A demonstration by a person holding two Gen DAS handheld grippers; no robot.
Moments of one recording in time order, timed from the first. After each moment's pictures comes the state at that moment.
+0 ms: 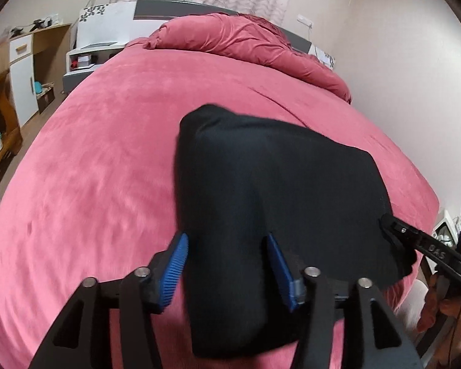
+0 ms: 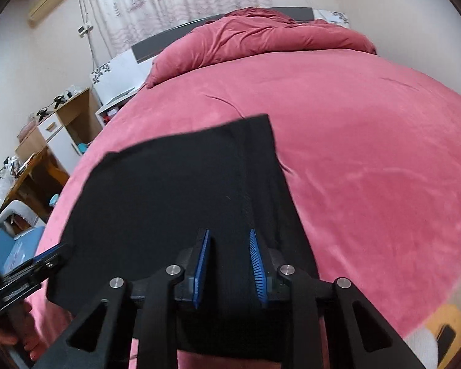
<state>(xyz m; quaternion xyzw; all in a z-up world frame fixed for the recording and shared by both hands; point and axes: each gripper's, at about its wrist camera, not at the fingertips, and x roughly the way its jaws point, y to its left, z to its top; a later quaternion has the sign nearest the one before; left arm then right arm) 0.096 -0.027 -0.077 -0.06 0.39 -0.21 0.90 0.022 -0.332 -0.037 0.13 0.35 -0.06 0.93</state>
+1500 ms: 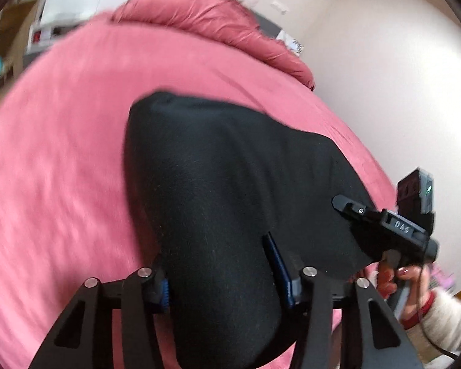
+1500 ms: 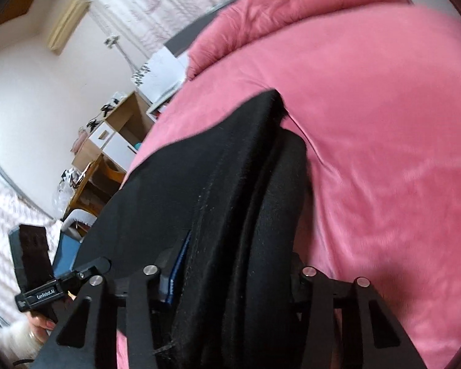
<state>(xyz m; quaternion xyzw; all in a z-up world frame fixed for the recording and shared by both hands) 0.106 -0.044 -0.052 -0.08 0.42 -0.31 0.85 0.099 -0.366 -0.053 0.24 0.36 0.12 0.89</state>
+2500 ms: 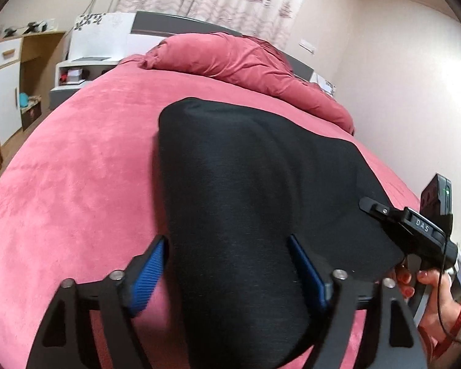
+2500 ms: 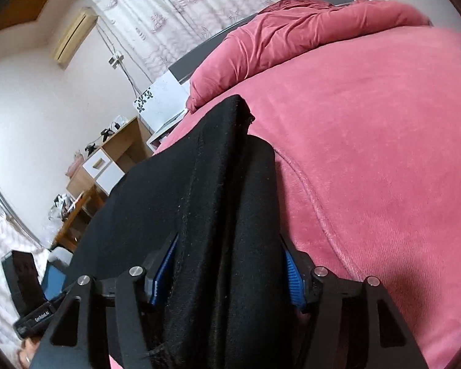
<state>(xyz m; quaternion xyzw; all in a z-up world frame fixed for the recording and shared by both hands) 0.262 -0.020 -0.088 -0.10 0.34 -0.23 0.91 0.296 -0.379 -0.081 0.25 0.29 0.12 0.92</state>
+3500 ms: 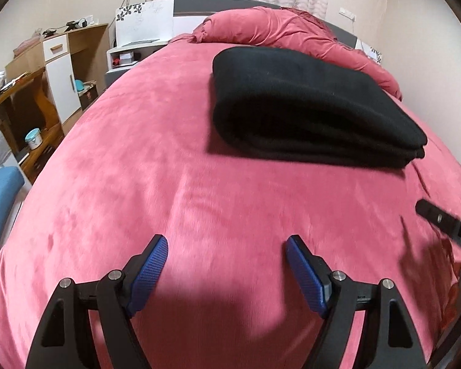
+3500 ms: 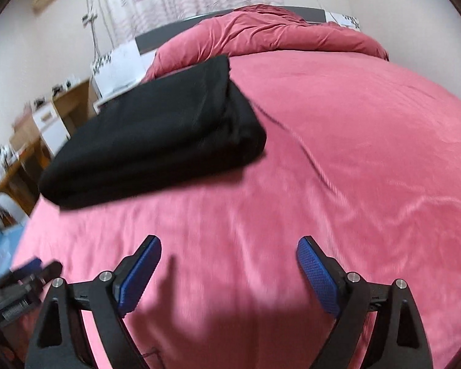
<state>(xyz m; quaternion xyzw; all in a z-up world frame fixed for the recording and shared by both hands) 0.132 -0.016 -0.108 -0.02 0.41 -0.08 0.91 0.133 -0.314 -0.088 0.10 0.36 -0.05 0.93</state>
